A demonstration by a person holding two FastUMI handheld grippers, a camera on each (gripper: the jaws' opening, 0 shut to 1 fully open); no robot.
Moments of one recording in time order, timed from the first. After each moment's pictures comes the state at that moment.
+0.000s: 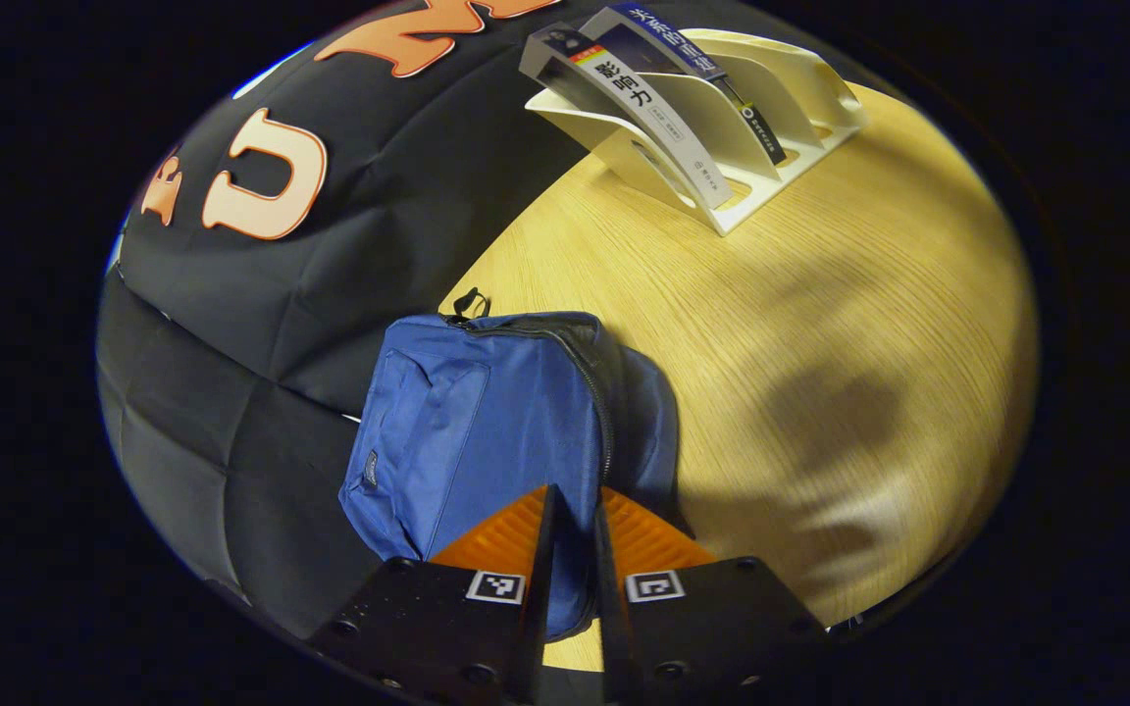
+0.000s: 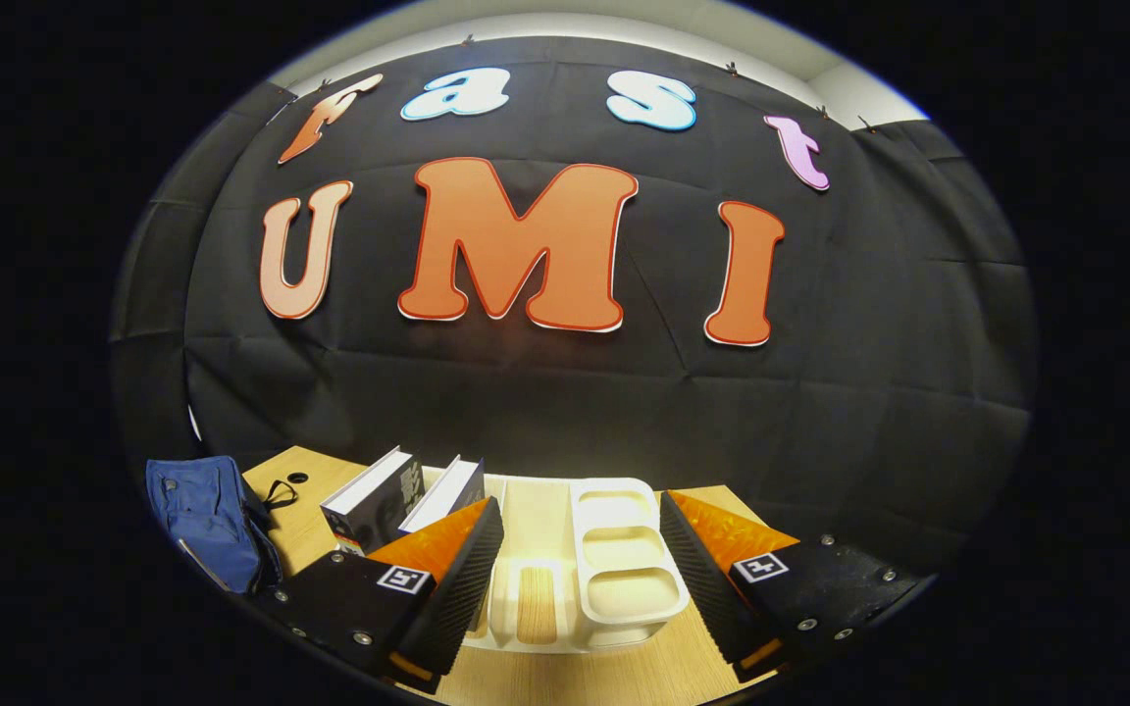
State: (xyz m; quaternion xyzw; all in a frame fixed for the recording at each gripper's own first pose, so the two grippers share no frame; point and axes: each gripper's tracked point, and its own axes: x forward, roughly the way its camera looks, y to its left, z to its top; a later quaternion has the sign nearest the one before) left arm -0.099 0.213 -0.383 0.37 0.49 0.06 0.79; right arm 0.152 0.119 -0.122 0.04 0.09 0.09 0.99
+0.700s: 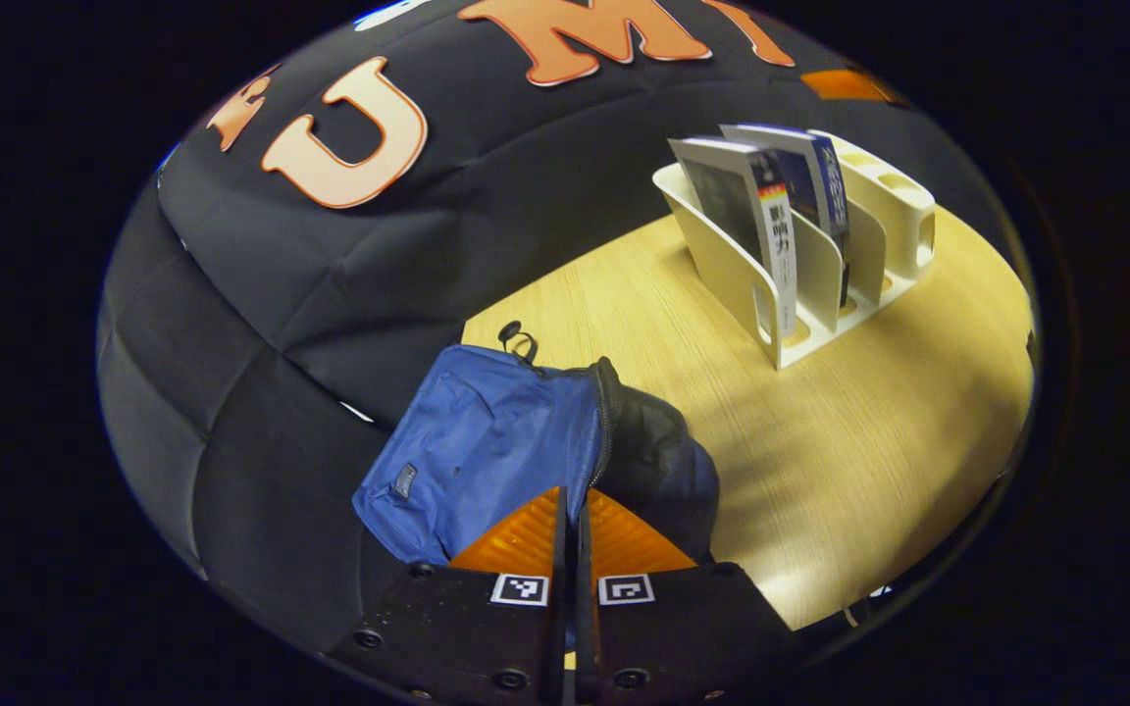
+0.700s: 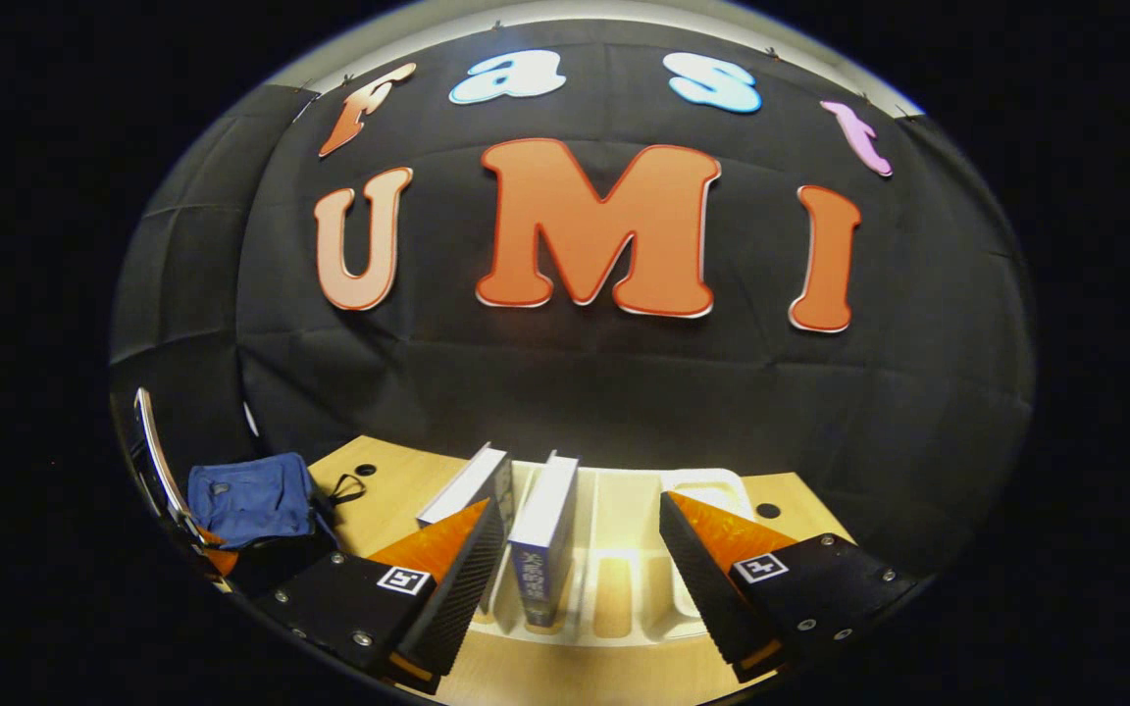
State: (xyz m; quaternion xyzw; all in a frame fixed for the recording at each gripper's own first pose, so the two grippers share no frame) left arm -0.051 0.236 -0.273 0.24 0.45 0.07 0.86; right arm 0.138 0.220 -0.105 0.05 0.14 0.21 0.97
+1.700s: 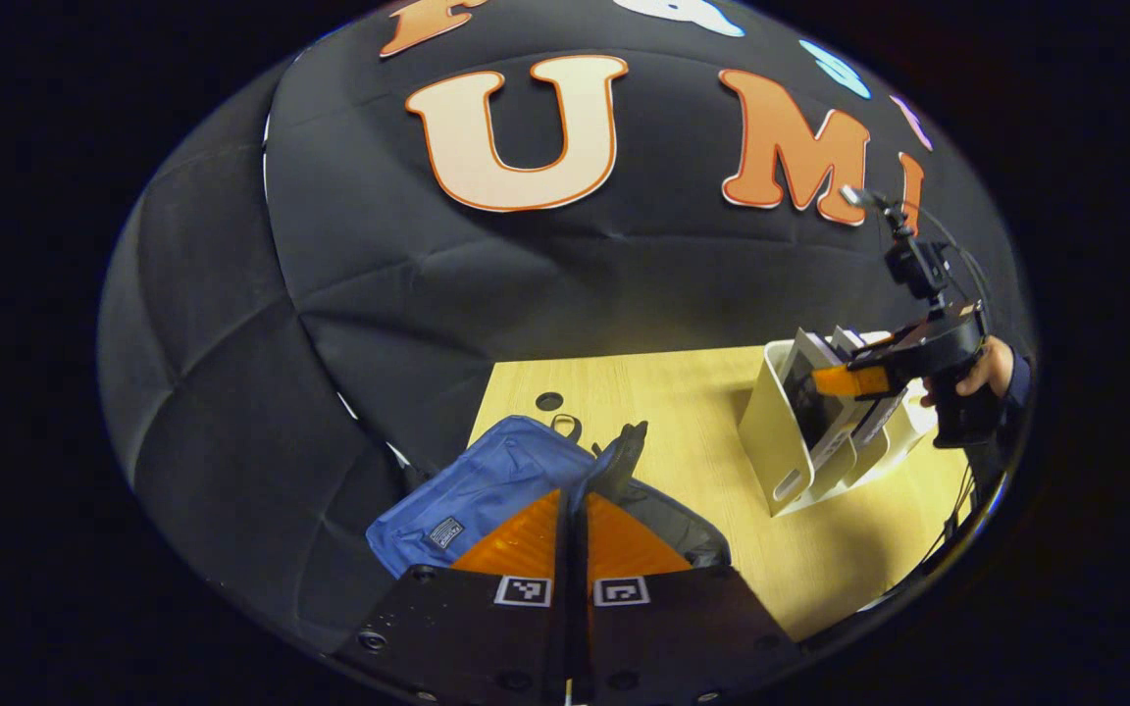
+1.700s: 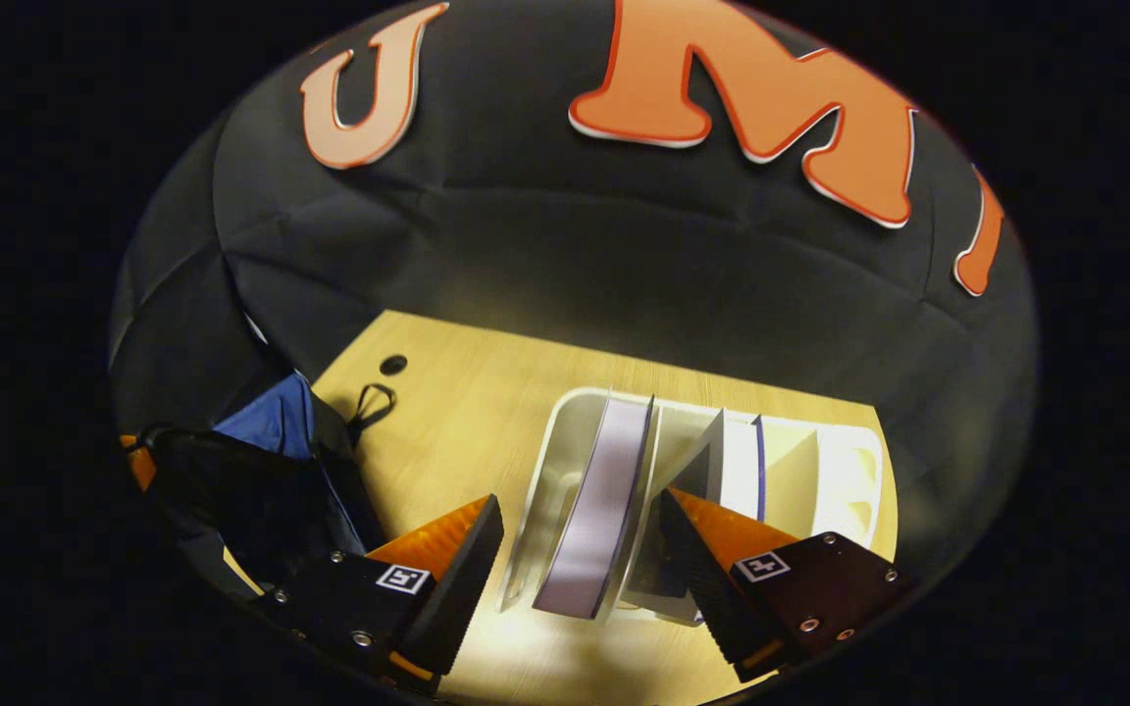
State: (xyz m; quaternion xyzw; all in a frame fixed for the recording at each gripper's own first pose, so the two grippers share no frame) left arm 0.028 0.350 -0.167 0.02 0.39 0.07 0.92; right arm 0.192 0.352 -0.176 -0.04 0.42 0.25 0.87
